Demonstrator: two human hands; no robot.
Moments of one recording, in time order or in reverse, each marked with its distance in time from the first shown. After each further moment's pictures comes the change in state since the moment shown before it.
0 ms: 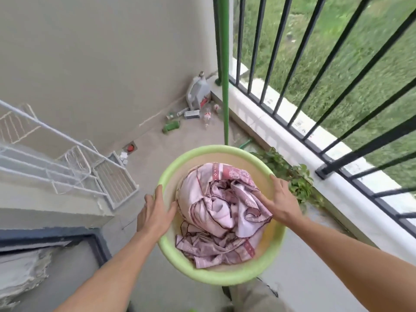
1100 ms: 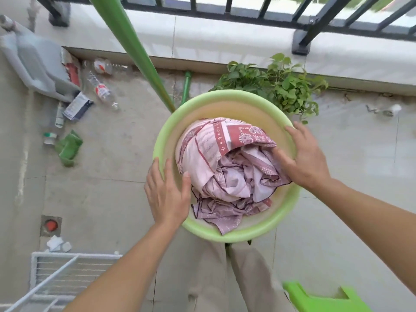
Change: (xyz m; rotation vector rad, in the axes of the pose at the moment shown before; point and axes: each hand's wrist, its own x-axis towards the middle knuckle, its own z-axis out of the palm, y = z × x) left_hand 0.370 0.053 0.202 0.062 -0.120 0.768; right_hand 0.199 0.039 0.205 0.204 0.448 0.627
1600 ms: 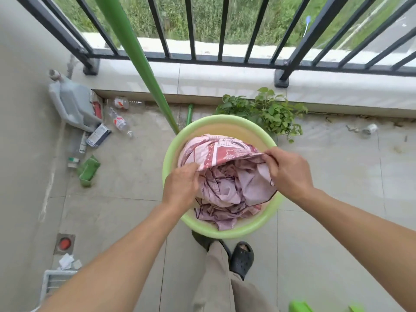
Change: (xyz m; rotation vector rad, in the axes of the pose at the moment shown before) left_hand -0.006 0.062 -0.085 -0.082 -0.092 0.429; right_hand -0.061 -0.050 -0.054 -0.002 0.204 -0.134
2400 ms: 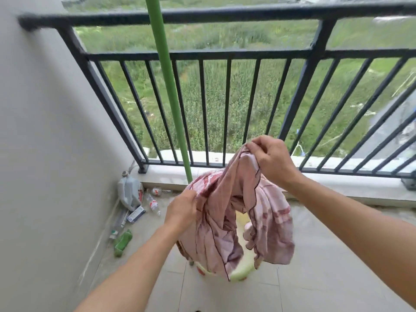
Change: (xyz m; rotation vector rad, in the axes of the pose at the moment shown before) left_hand -0.109 0.158 -0.259 -0.034 0.163 -0.029; right_hand -0.073 -0.208 -0.349 0.646 0.209 -0.282
